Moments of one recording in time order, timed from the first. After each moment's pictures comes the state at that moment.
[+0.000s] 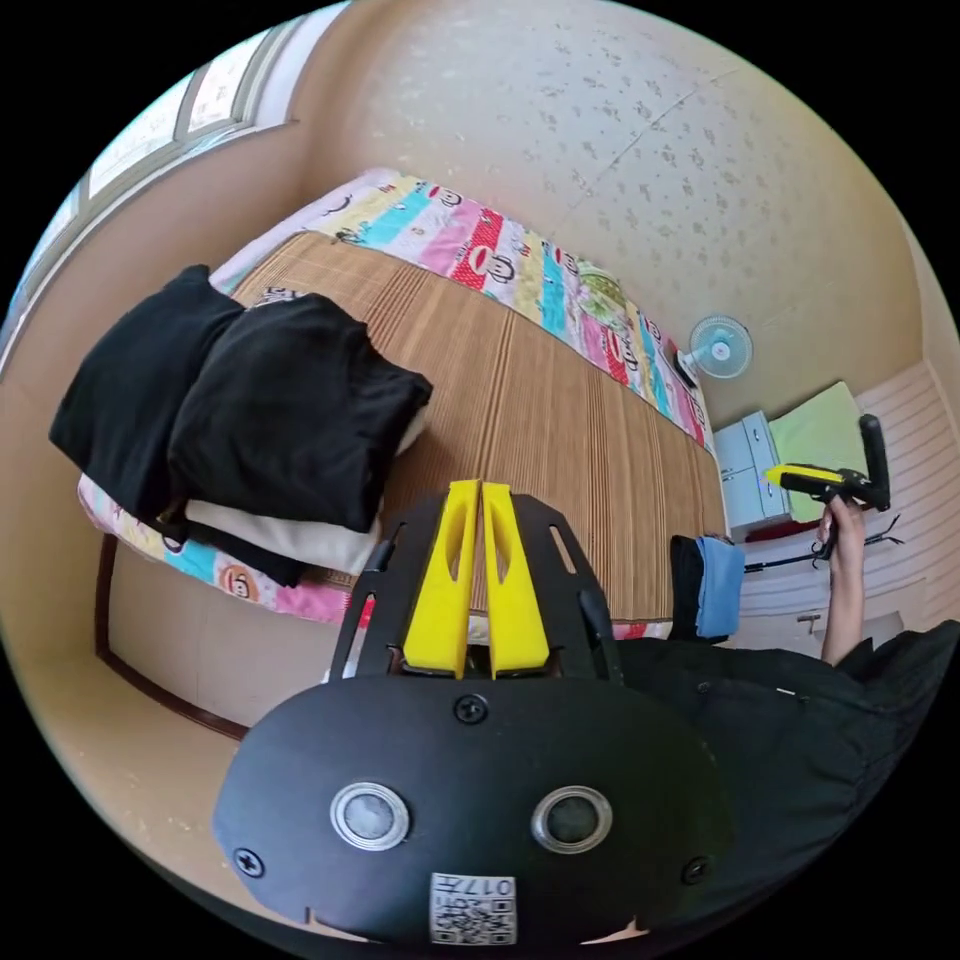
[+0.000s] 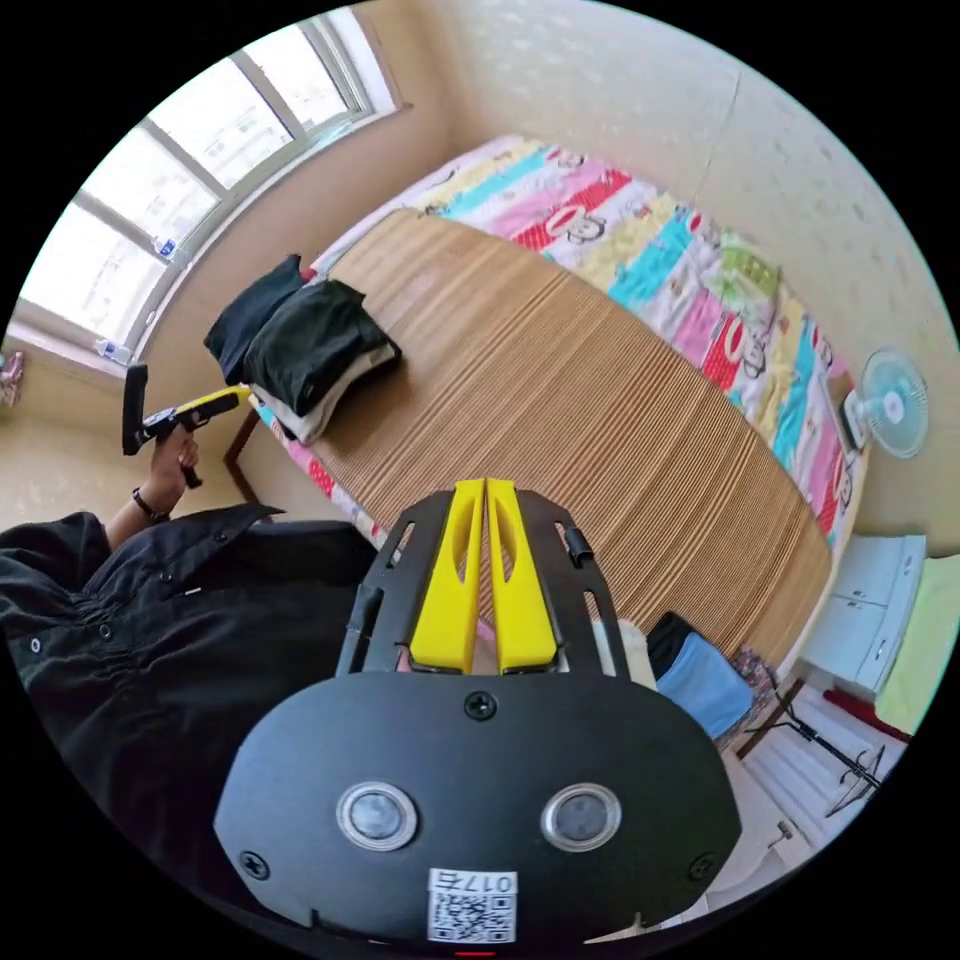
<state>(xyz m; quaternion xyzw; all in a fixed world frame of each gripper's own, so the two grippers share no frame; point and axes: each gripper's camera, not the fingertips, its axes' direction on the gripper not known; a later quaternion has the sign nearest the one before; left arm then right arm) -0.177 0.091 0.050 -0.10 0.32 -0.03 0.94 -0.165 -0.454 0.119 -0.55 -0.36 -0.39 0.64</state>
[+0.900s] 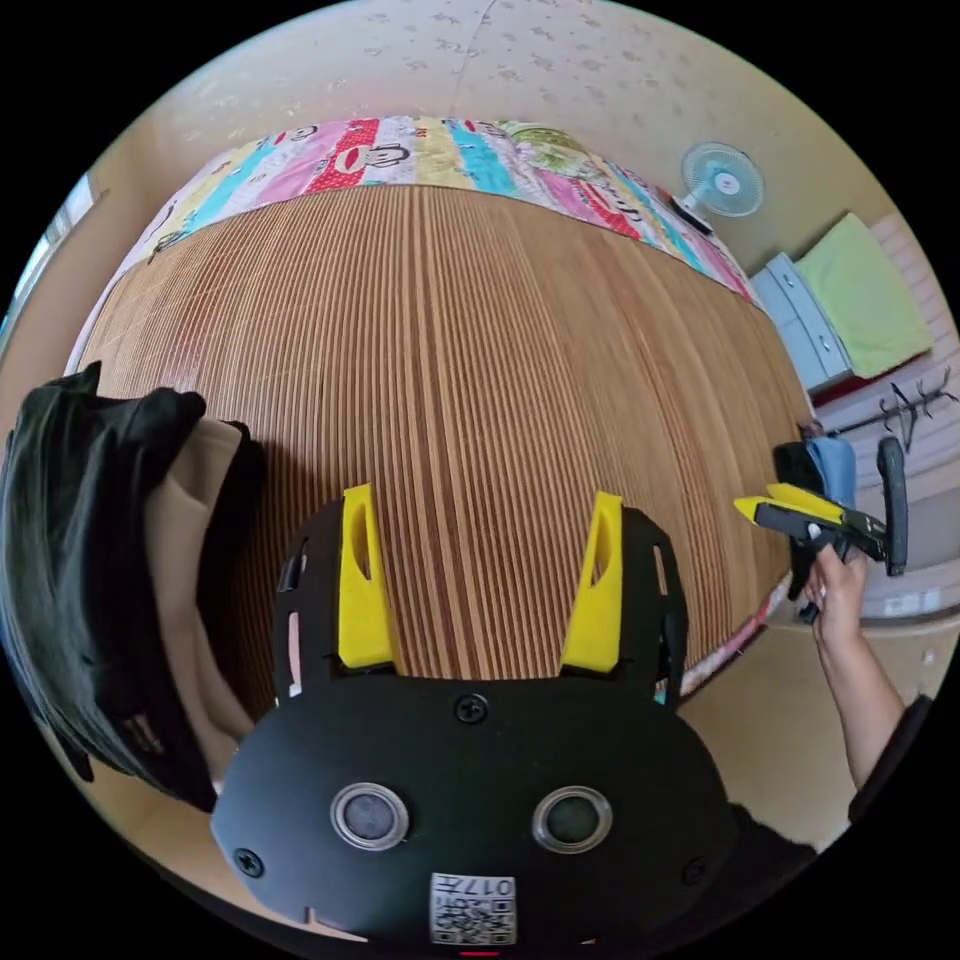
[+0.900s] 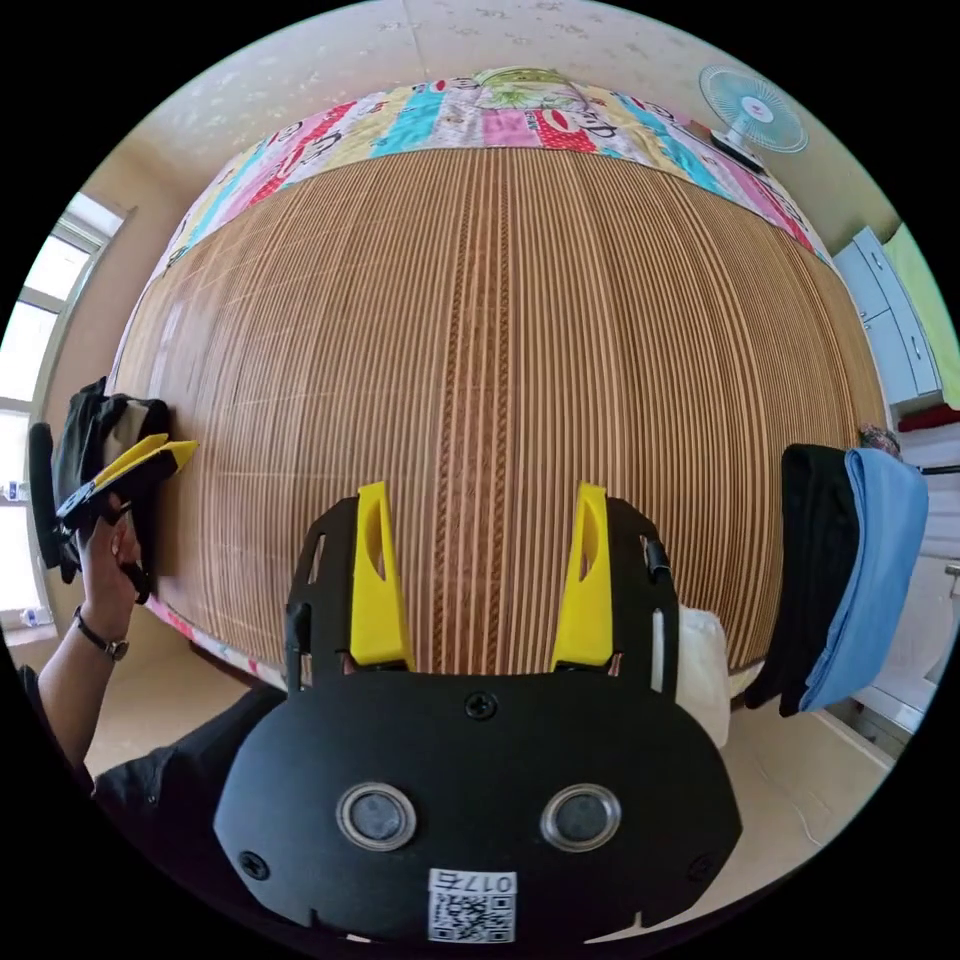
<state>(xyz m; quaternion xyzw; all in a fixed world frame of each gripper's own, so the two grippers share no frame) 0.115 0.052 0.251 -0.14 0.22 0.16 0.95 -0.039 -0.125 0.133 -0.62 -0.15 -0.18 0.74</state>
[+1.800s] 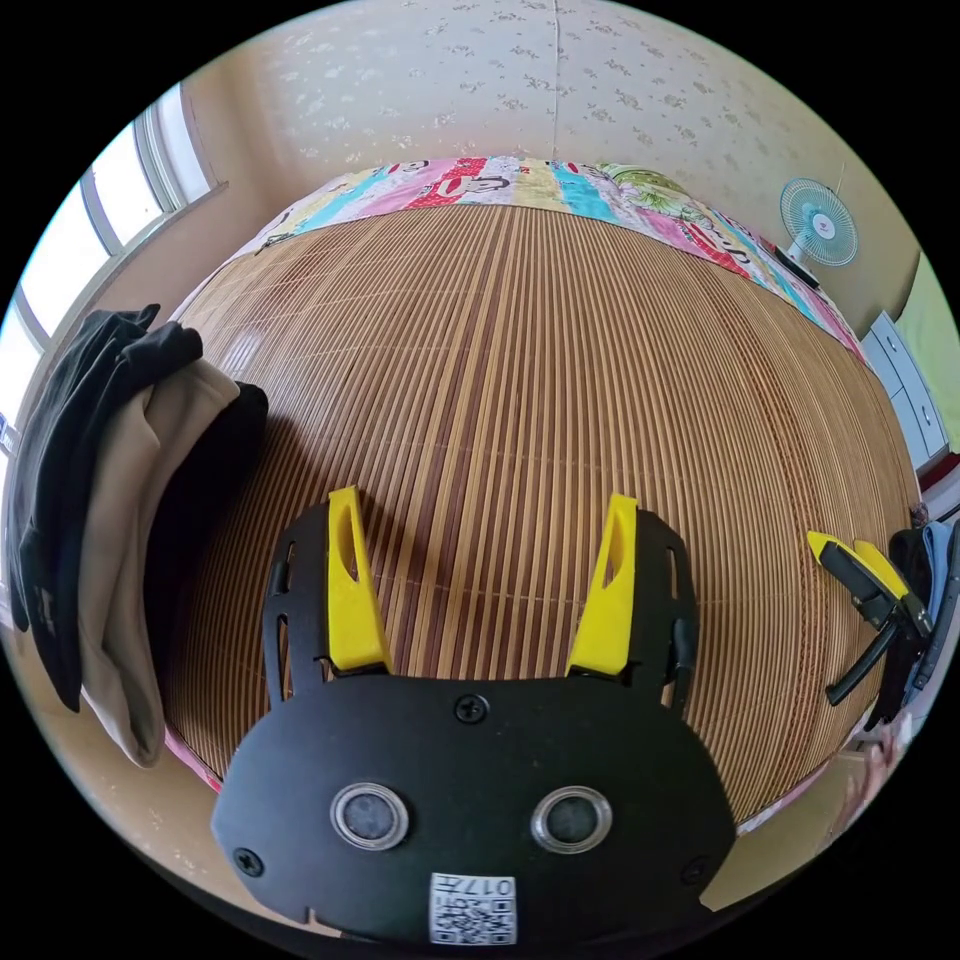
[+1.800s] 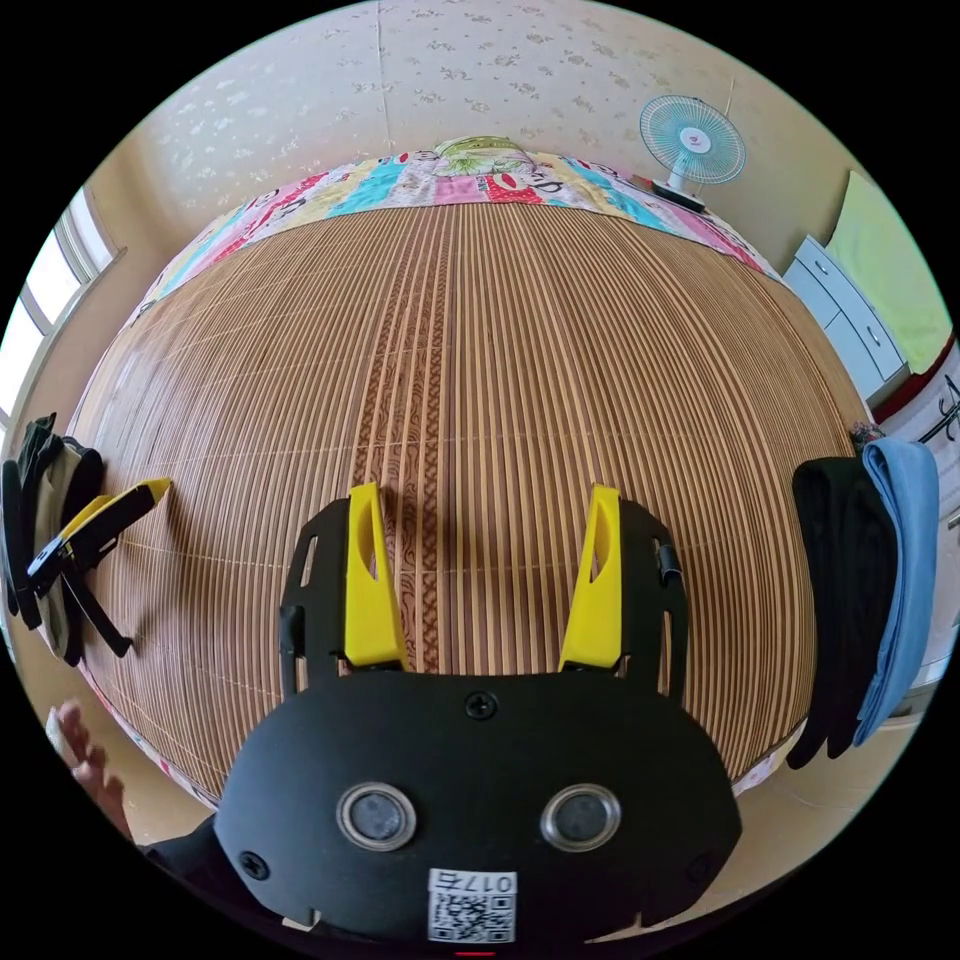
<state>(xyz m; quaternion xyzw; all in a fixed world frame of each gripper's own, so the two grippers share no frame) 0.169 0.041 0.284 -0.05 0.11 0.09 0.99 -0.055 -0.037 0.140 -0.51 -0.13 -0.17 0.83</state>
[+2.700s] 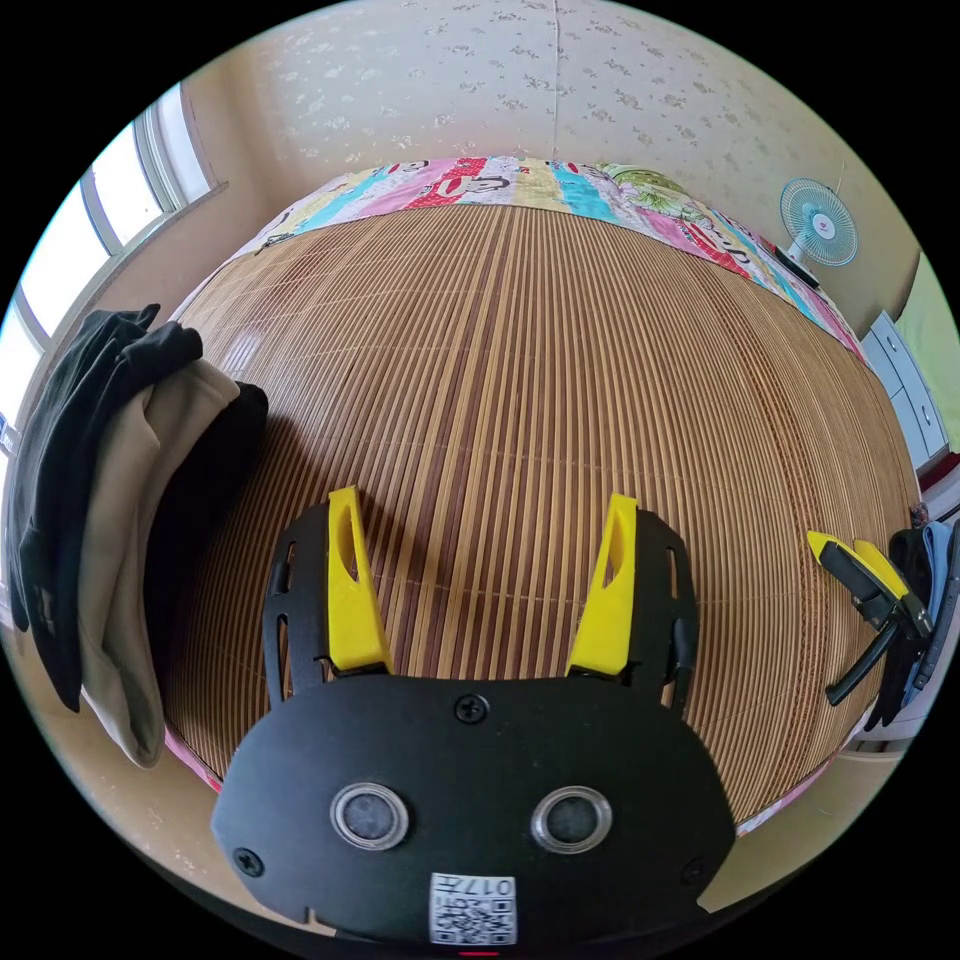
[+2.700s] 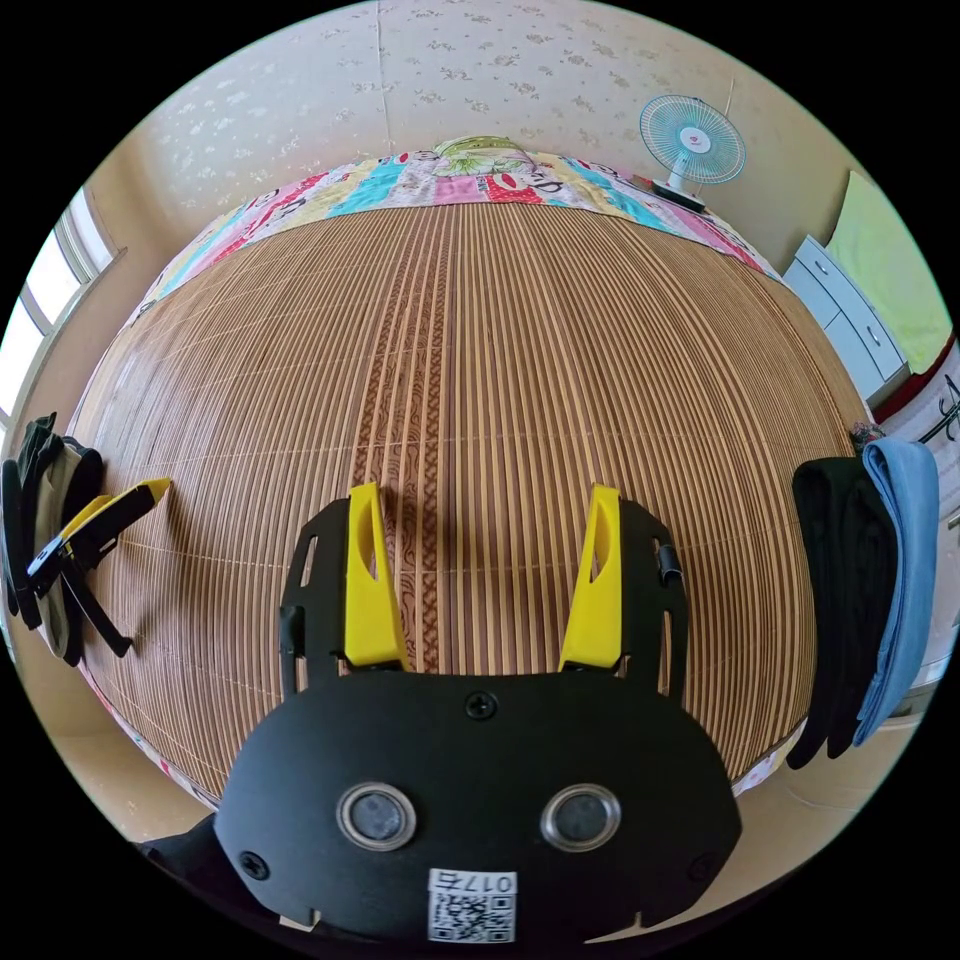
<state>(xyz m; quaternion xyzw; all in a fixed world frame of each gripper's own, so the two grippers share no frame) 0.153 -0.024 0.291 -0.04 0.11 0.09 0.99 -0.090 -0.040 0.187 -0.51 -0.13 -0.17 0.84</state>
